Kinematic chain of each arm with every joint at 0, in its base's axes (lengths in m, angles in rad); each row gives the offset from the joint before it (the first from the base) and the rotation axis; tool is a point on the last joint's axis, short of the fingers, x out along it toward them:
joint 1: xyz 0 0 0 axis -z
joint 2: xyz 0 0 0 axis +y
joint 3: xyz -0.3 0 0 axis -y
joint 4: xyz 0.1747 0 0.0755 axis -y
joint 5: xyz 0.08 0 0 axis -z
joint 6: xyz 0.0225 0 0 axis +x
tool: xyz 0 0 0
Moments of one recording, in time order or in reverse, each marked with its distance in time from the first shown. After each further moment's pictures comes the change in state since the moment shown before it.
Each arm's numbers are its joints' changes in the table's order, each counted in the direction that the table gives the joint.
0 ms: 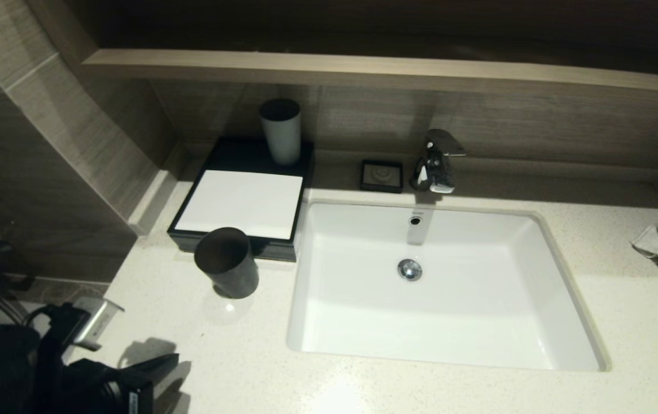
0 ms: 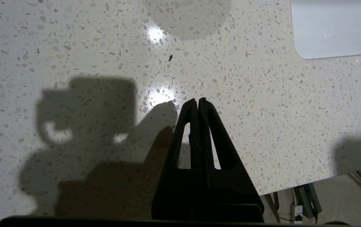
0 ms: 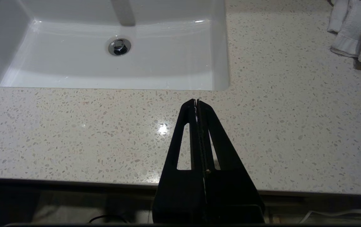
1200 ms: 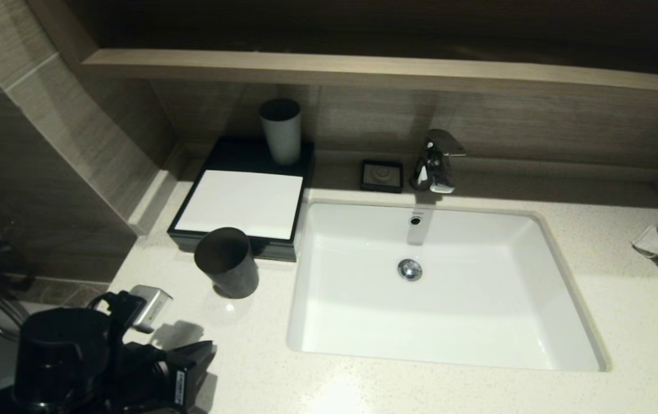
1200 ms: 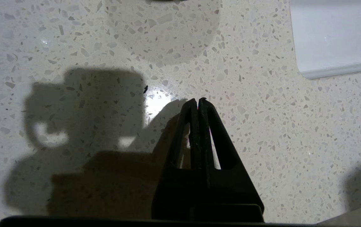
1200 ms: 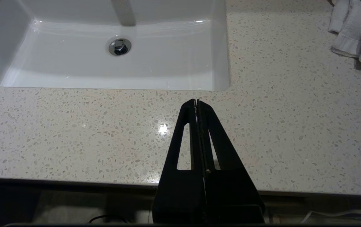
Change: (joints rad) left arm 0.047 0.261 0.014 0.243 -0.007 -0.003; right arm 0.000 0.000 0.000 0.000 0.000 0.000
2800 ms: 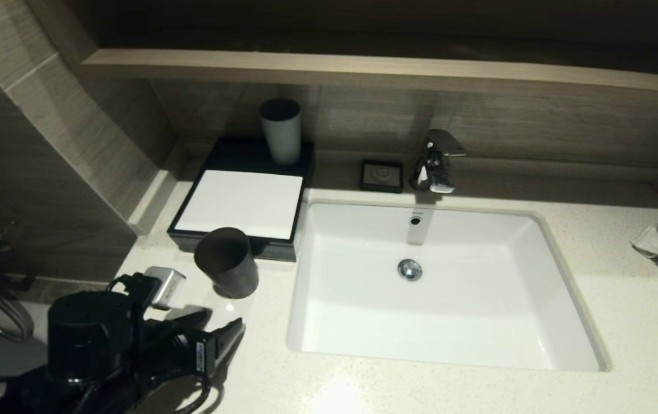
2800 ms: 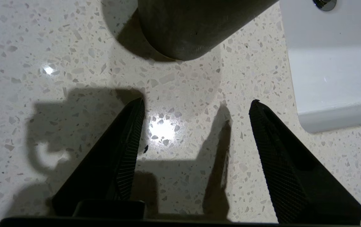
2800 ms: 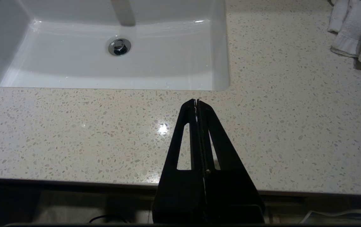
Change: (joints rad) left arm -0.006 0.130 0.040 0.196 -0.034 0.000; right arm 0.000 0.000 0.000 0.000 0.000 0.000
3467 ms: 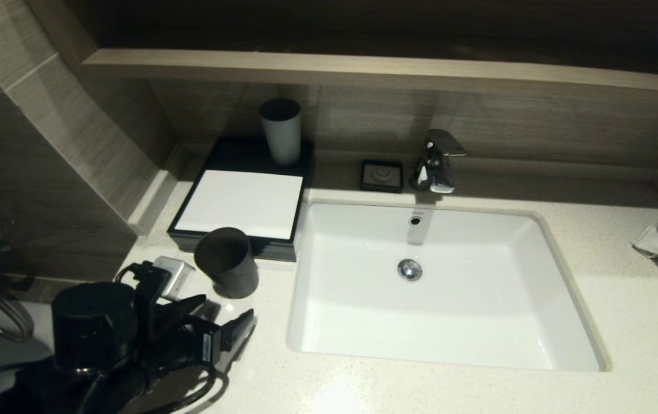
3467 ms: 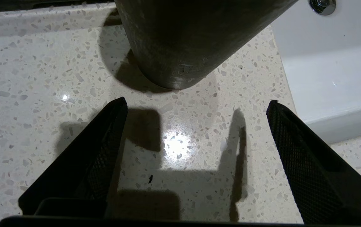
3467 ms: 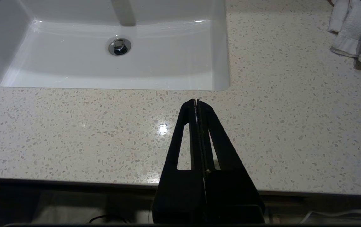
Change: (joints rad) left arm -0.001 0.031 0.025 0.066 0.000 0.118; right arm 0.000 0.000 0.000 0.000 0.000 0.000
